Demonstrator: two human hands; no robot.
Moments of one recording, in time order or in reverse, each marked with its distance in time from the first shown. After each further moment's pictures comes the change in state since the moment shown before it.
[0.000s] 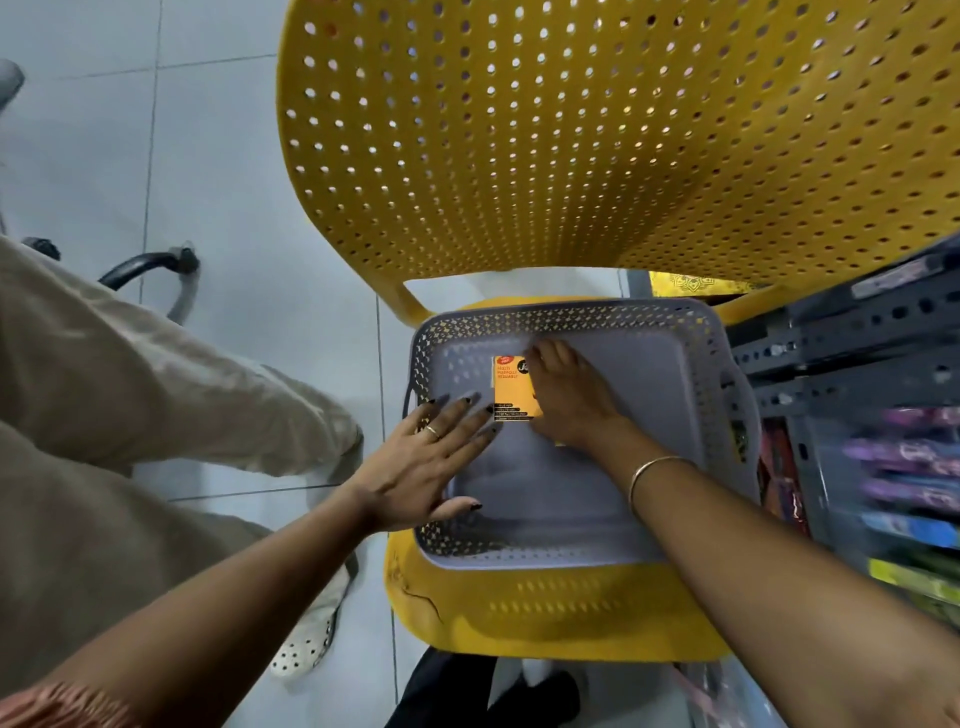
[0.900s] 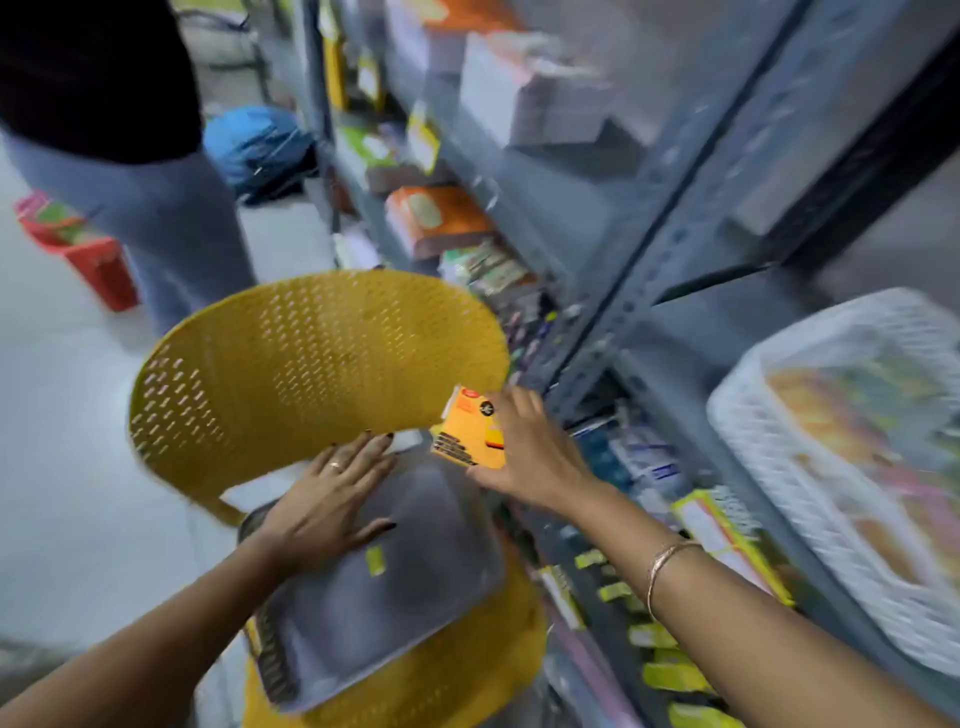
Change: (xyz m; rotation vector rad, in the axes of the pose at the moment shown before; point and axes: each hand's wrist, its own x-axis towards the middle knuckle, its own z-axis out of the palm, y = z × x) left_hand 0.076 0.046 -0.198 -0.008 0.331 0.170; right_hand -0.232 0.021 -0.243 0.129 0.489 0.385
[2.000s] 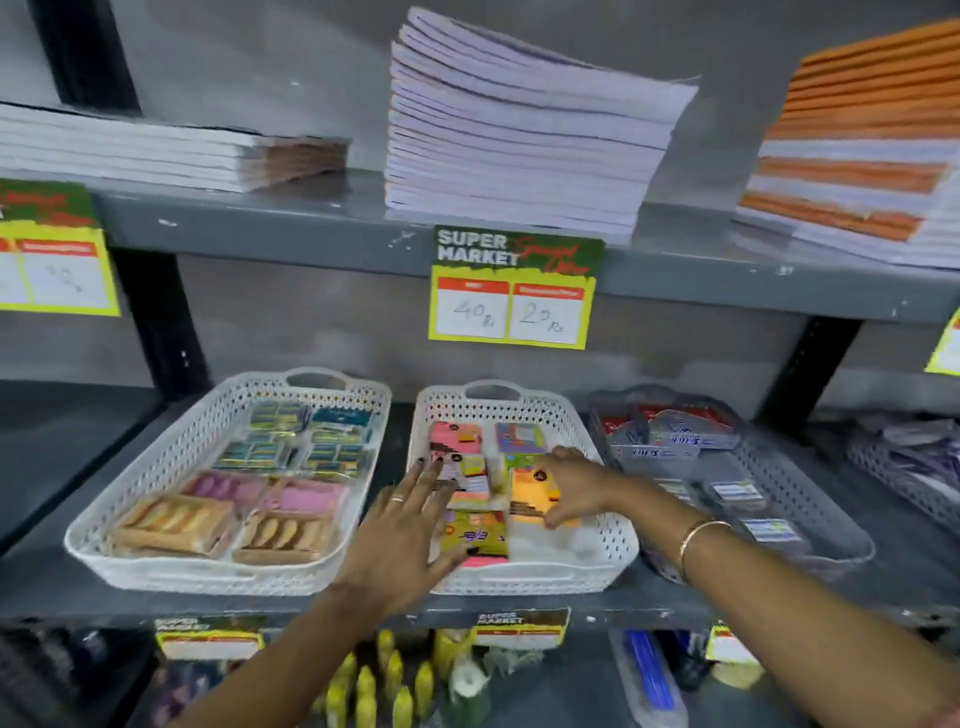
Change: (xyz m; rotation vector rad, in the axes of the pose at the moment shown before) left_hand 0.148 0.489 -0.129 -0.184 0.135 0.923; right_hand -0.486 0.183 -0.210 0.020 -0.037 1.133
